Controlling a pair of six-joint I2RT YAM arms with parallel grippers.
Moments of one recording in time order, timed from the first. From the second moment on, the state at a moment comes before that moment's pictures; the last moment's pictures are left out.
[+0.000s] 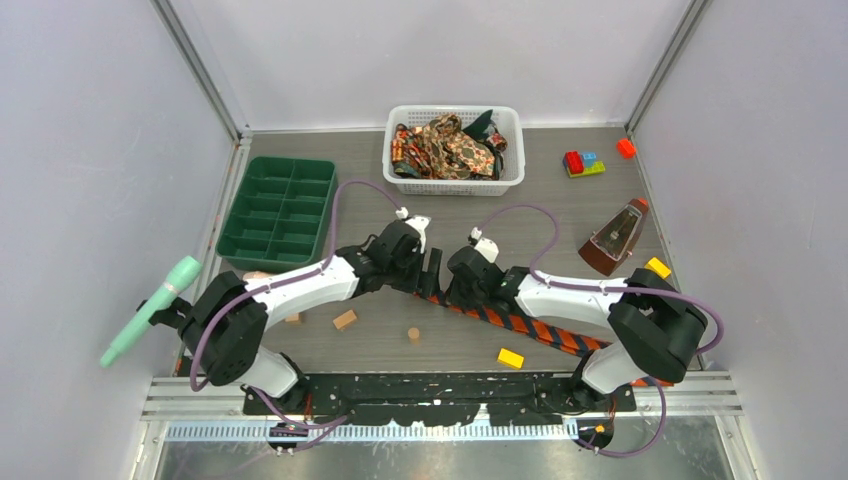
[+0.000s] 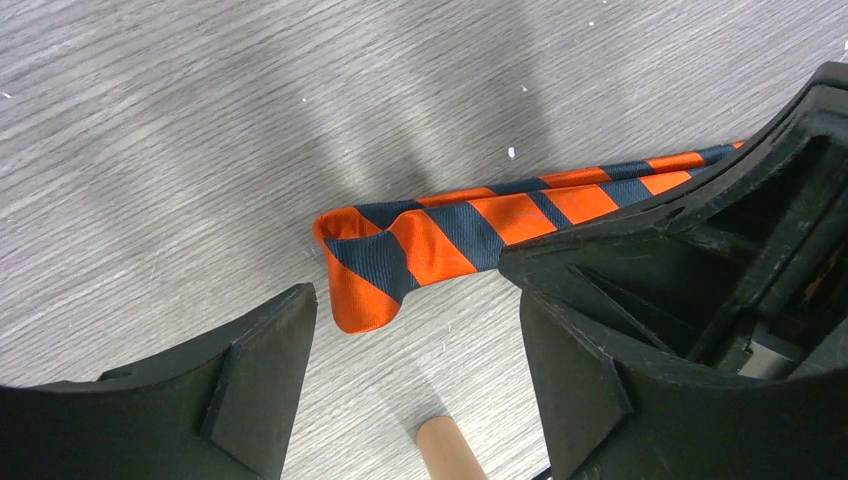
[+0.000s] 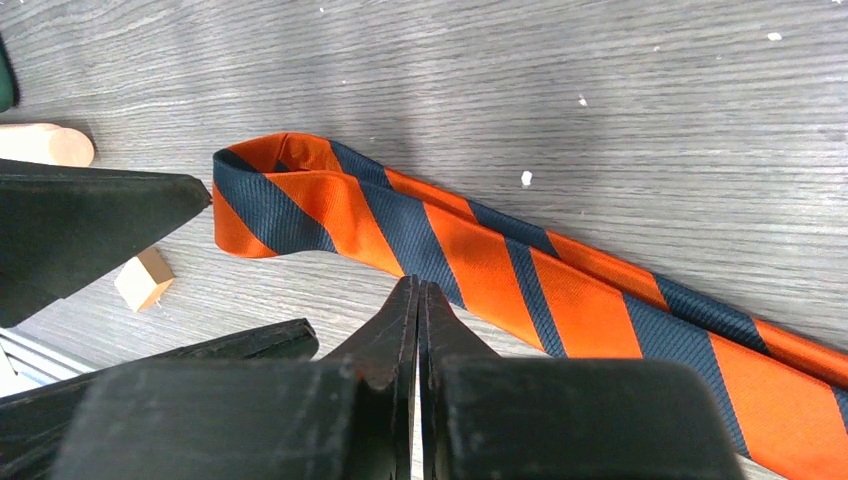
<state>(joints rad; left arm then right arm) -0.81 1.48 0.88 -0.25 0.03 -0.47 0.91 1.48 0.72 -0.14 0.17 1.08</state>
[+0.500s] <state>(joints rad) -0.70 1.29 0.88 -0.30 0.04 -0.44 0.91 1.48 0.75 -0.11 0.18 1.08</state>
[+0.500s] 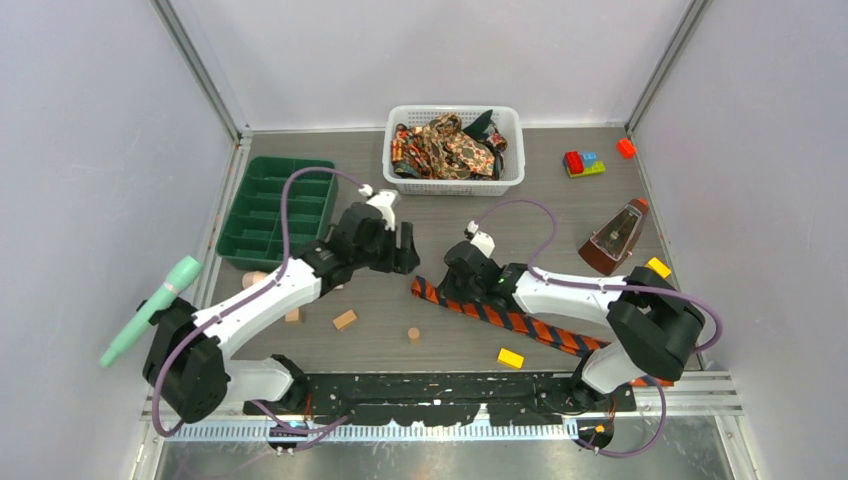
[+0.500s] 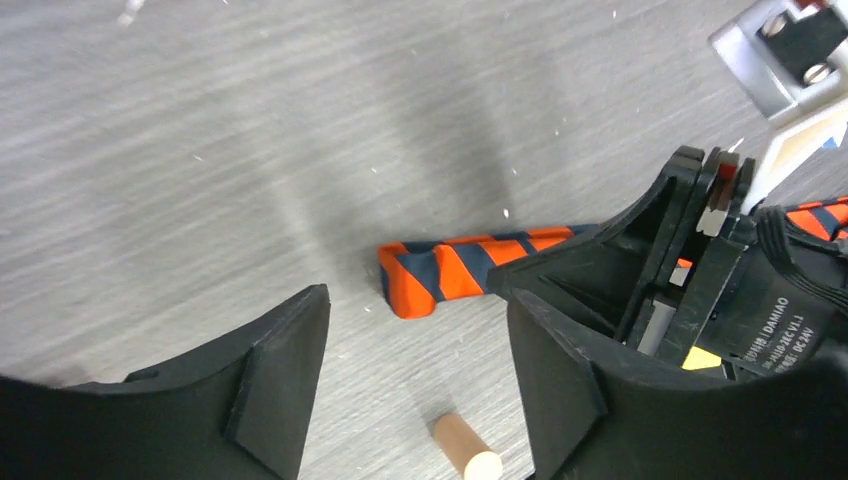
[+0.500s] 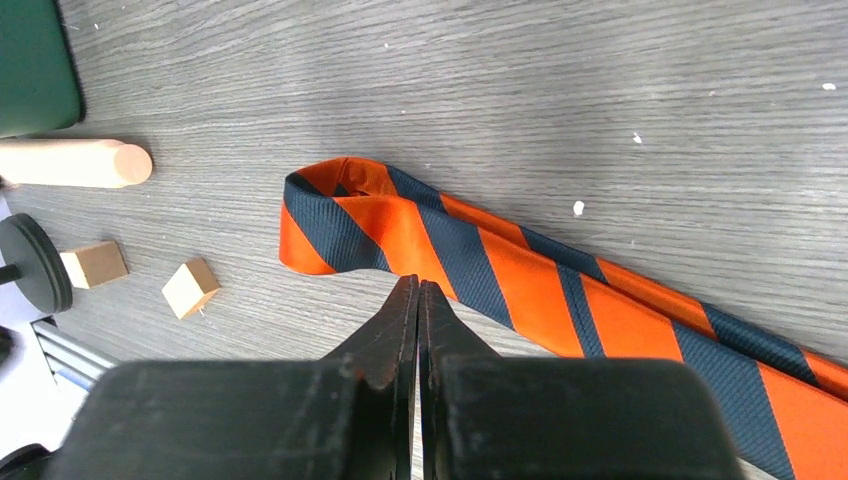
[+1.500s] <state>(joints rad) -0.54 1.45 0.72 -0.11 0.28 -0.48 0.91 1.68 0.88 -0.11 0.15 1.08</state>
